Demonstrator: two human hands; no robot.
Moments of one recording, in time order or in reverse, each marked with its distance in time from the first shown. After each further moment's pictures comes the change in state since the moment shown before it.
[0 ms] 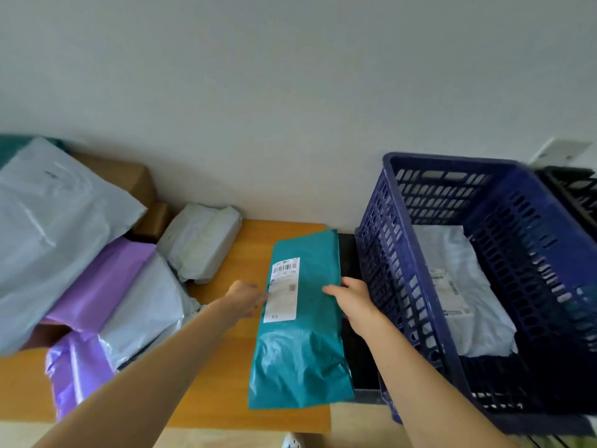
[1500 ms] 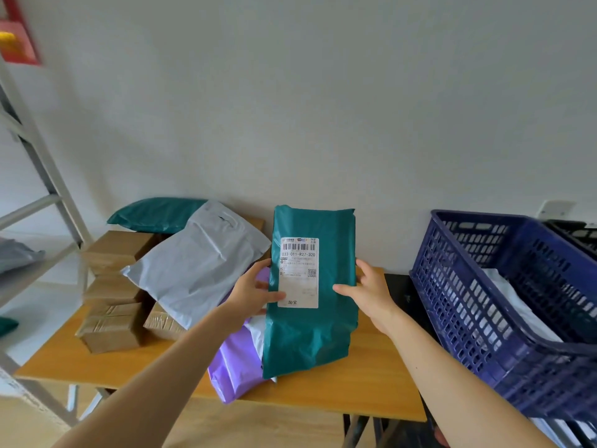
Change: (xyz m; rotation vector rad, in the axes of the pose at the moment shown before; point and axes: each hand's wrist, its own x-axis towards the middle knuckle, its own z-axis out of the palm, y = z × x) left_hand -0.189 -0.097 -0.241 -0.183 0.003 0.570; right_hand -0.220 -0.040 0.167 -0.114 -0.124 -0.547
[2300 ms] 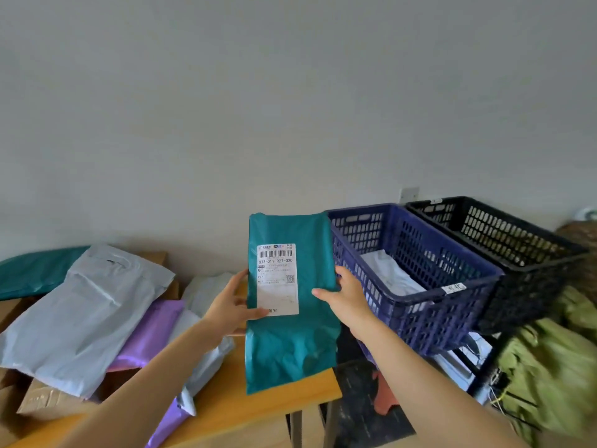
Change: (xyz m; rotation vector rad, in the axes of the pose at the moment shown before) left_hand -0.034 0.053 0.135 0.104 -0.314 0.044; right_hand -0.090 0.000 -0.129 0.001 0.363 -0.022
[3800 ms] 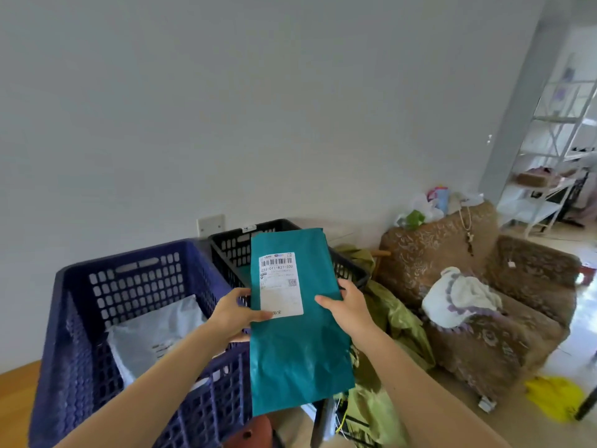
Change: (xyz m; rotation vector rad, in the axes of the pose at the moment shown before) left_hand 0.184 0.166 0.556 -0.036 -0.269 -0.003; right_hand 0.109 0.095 -0.553 -0.037 0.414 0.137
